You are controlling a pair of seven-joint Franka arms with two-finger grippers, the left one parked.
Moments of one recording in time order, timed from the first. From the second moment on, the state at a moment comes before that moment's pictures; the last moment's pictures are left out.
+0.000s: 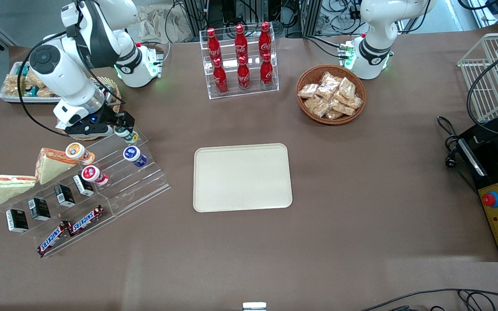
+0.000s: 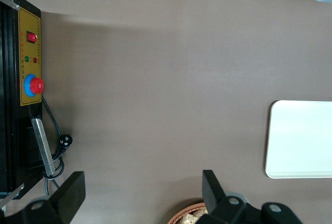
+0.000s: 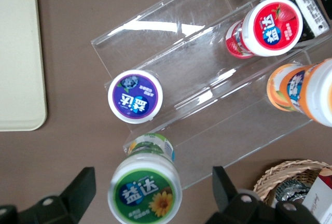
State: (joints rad) arm 0.18 -0.36 -0.01 -2.57 0.00 2.24 0.18
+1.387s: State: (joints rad) arm 0.21 -0.36 0.00 -2.57 0.00 2.21 0.27
